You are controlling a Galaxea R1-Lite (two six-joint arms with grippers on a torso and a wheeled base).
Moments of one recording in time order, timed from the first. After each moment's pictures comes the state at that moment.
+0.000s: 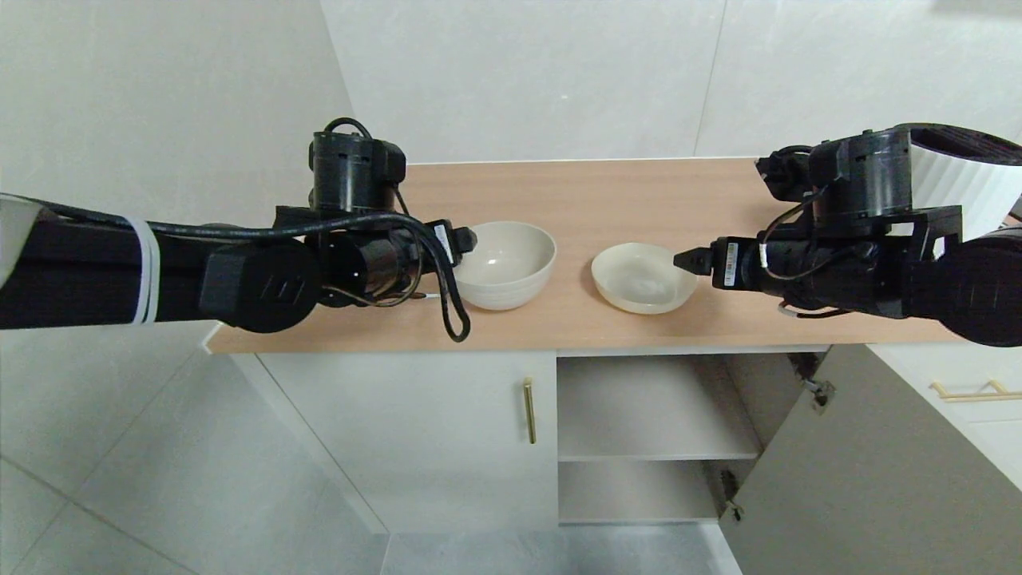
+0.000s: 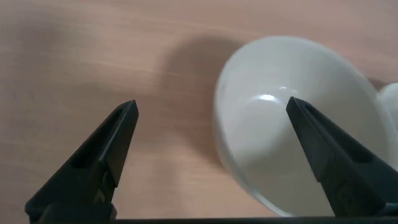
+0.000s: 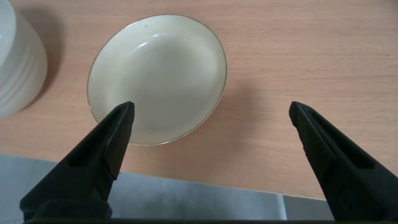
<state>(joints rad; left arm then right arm) -0.43 1.94 -1.42 -0.20 0.31 -0.36 0.44 1.77 -1.25 -0.18 -0.22 0.22</state>
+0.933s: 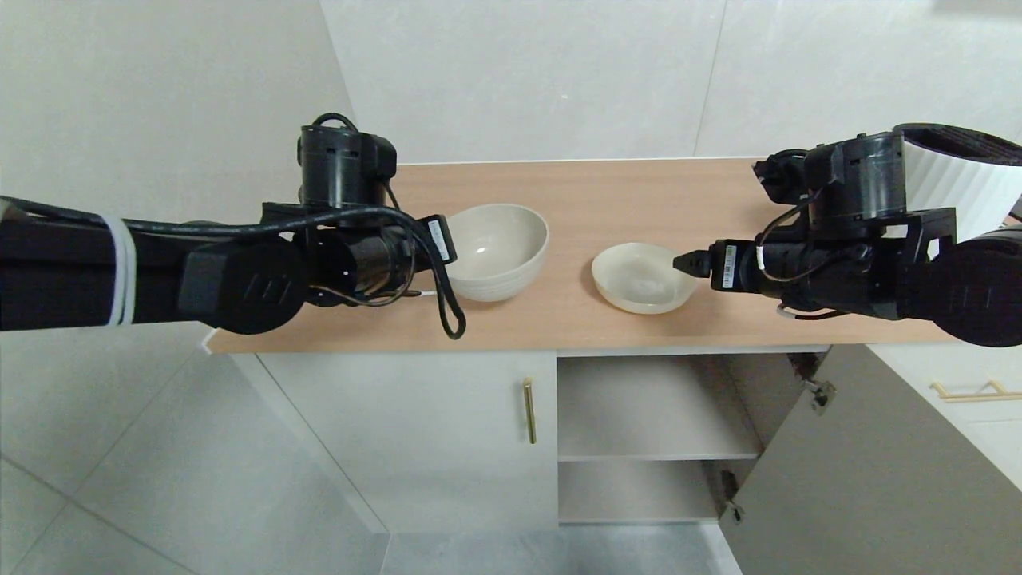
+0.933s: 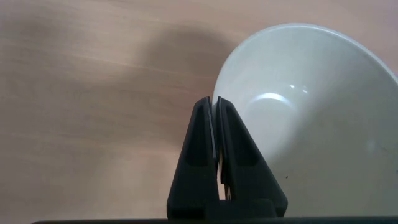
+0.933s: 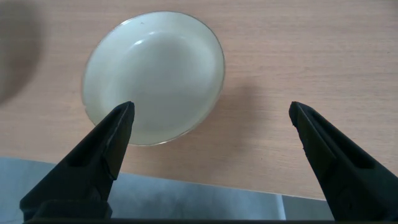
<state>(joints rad) -0.43 1.90 -1.39 -0.20 0.30 -0.40 0.44 1.78 -1.26 -0.18 -0.23 0.22</state>
